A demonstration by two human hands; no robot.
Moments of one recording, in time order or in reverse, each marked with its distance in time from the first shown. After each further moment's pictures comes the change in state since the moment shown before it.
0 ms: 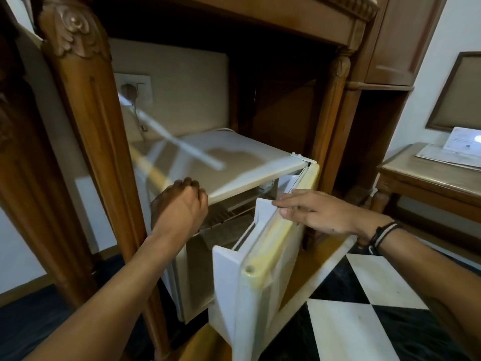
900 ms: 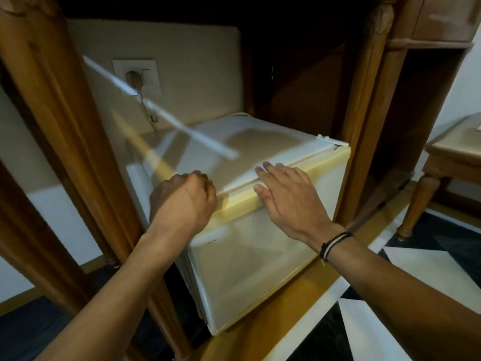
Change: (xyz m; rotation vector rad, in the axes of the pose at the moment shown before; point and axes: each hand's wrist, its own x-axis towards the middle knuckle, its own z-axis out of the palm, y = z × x) left_hand 0.018 -0.007 -0.010 -0.467 -0.006 -0.293; right_hand 0.092 -0.037 0.077 -0.261 0.656 -0.131
